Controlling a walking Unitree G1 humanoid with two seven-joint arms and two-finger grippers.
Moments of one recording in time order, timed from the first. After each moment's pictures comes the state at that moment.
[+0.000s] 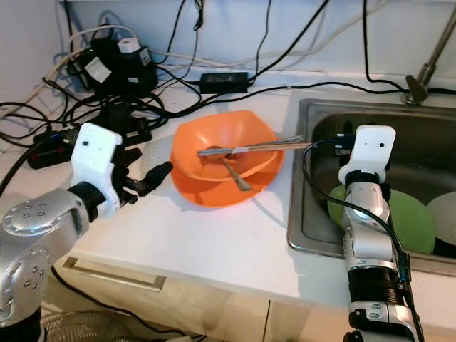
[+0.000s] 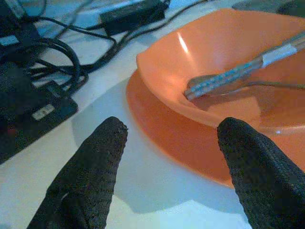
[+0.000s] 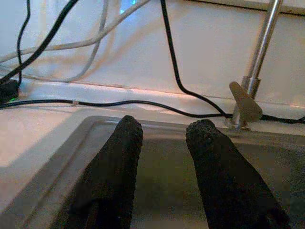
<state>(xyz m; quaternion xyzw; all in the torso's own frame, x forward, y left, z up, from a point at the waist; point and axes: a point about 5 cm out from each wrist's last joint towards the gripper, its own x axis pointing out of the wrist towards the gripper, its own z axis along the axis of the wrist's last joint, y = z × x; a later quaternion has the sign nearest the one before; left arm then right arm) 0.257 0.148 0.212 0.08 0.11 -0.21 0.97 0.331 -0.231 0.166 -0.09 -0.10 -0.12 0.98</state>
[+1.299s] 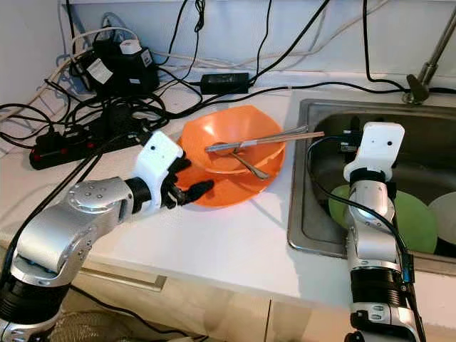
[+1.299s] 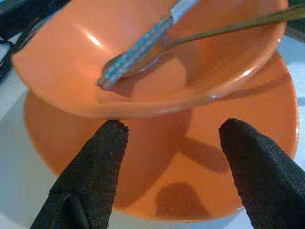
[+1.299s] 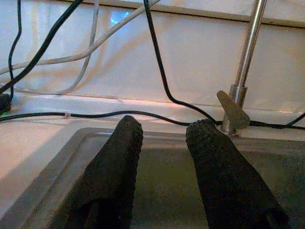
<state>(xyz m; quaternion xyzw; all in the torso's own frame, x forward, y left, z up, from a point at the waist) 0.283 0.106 0.193 0.14 0.15 -0.35 0.91 0.327 -0.235 0.174 -0.09 -0.12 -0.14 0.98</state>
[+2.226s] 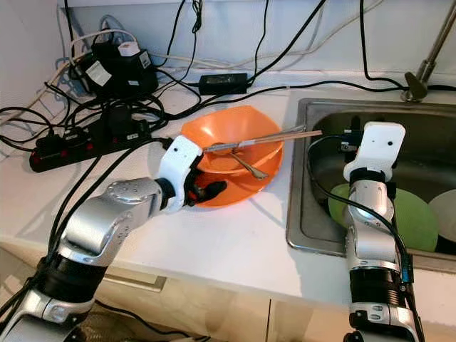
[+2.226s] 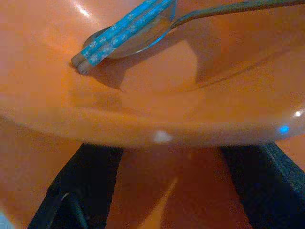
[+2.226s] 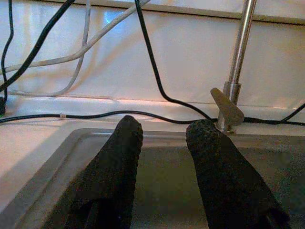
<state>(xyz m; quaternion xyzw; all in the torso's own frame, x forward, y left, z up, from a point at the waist) 0.307 0.088 0.166 0.10 0.20 -0.32 0.92 0.327 -0.235 0.175 -0.08 -0.13 -0.14 0.98</state>
